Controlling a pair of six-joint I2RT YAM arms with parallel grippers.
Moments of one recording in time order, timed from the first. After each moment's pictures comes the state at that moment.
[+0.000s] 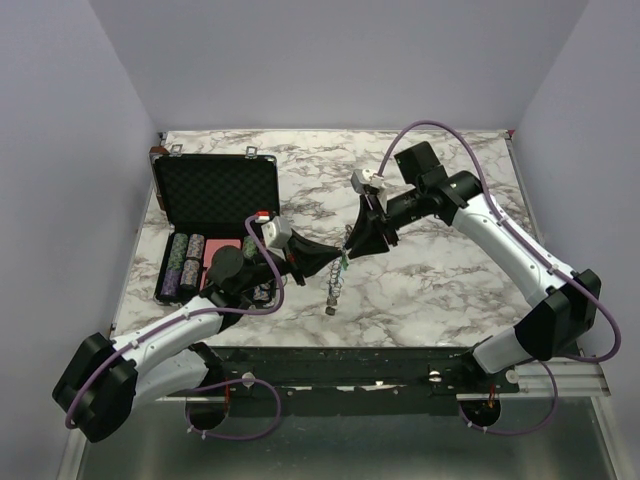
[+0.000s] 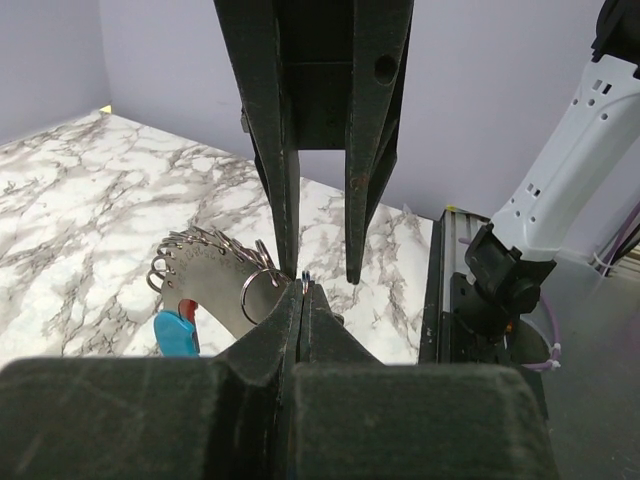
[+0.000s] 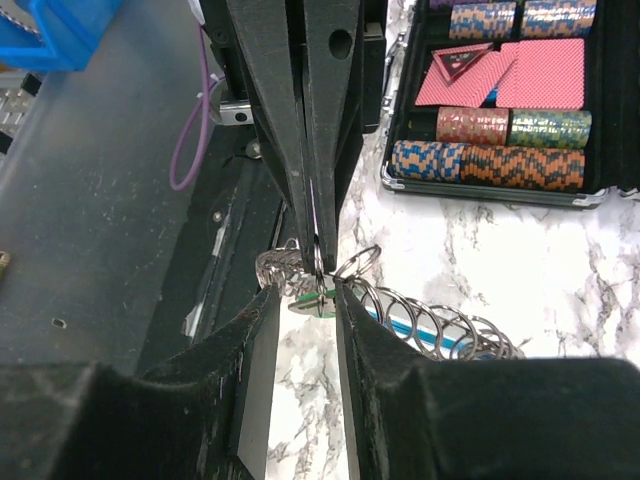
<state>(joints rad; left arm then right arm) -0.69 1.01 0.42 0.87 0.55 -0.37 0.54 1.50 1.46 -0.91 -1.17 -0.70</state>
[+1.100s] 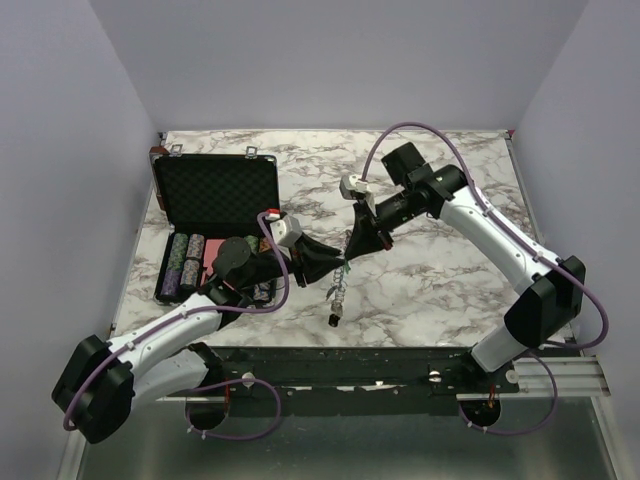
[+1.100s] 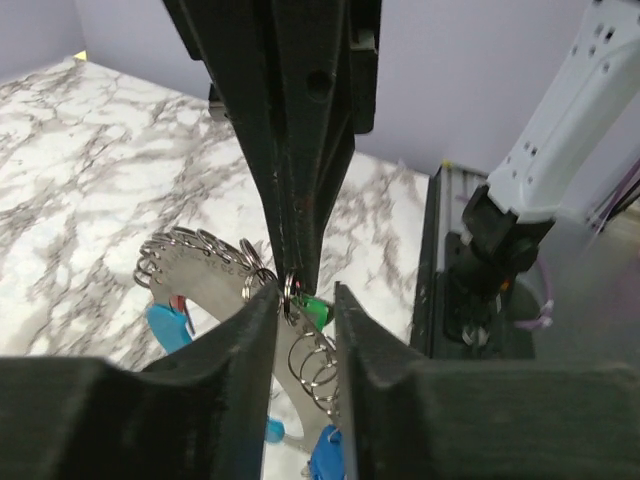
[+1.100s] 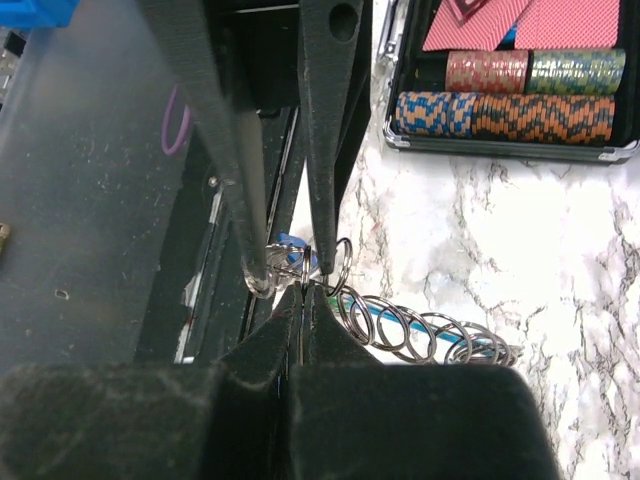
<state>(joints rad) -0.69 1.01 0.46 0.73 0.59 -0.33 0.57 1.57 1.50 -1.00 -1.10 -0.74</state>
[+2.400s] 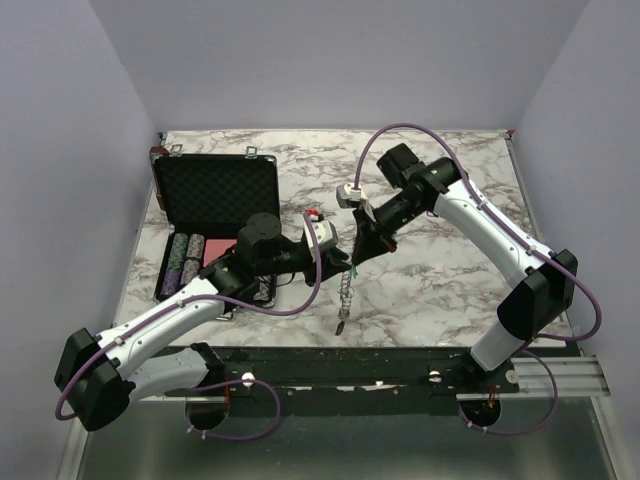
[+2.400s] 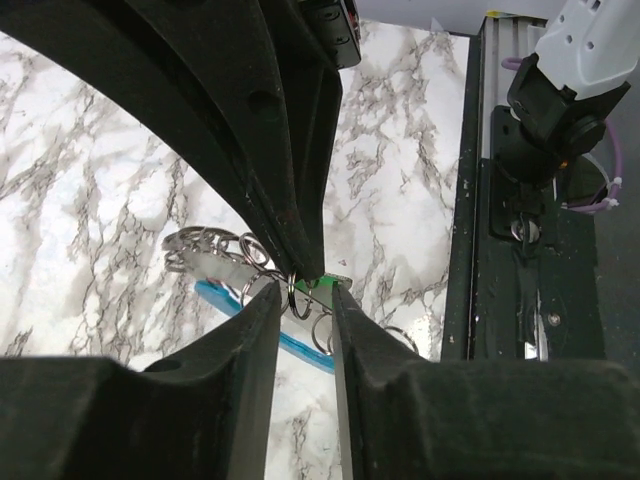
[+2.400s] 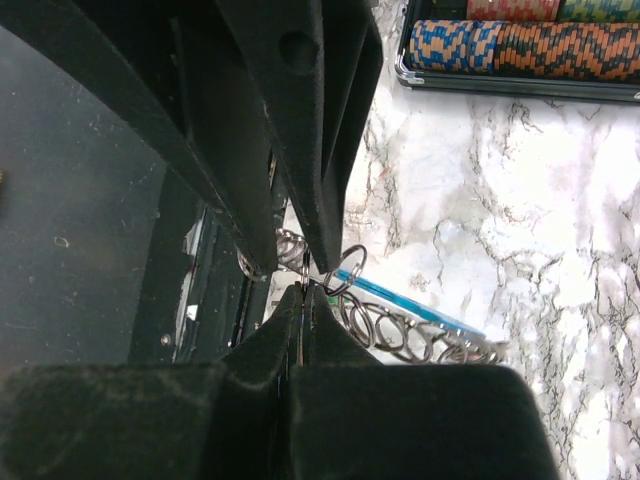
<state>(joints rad) -0.79 1.05 0.76 0.09 0.57 0.08 0.58 1.64 1.61 -1.25 -0.99 -0.92</state>
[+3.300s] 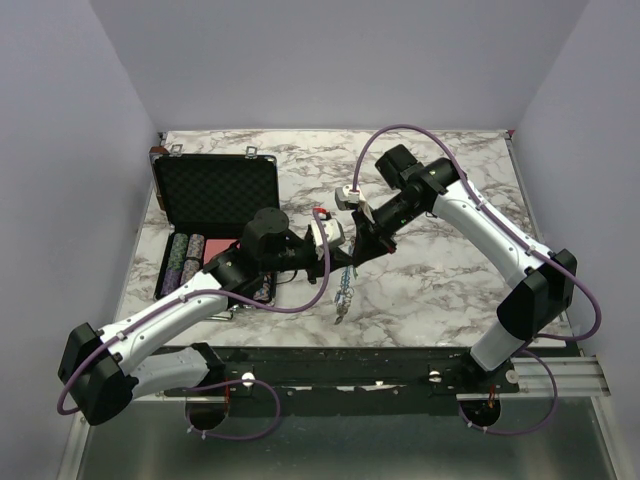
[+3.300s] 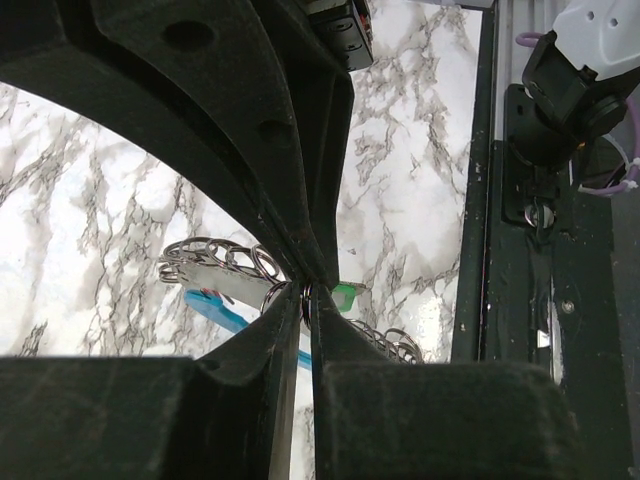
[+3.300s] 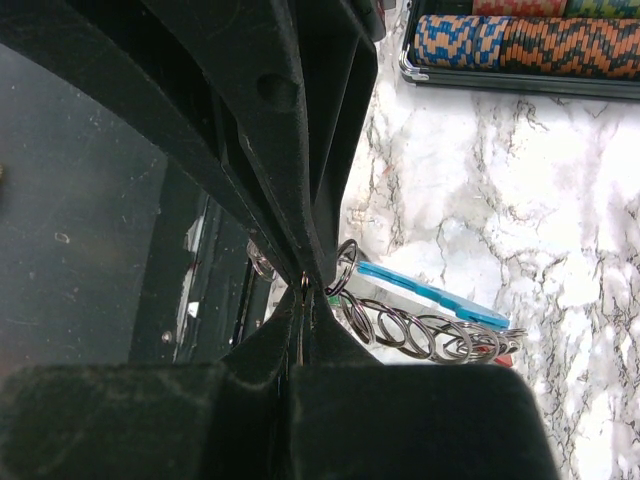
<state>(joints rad) -0.80 1.09 0.83 0.00 0.55 0.13 0.59 1.64 1.61 -1.26 -0.98 -0.92</state>
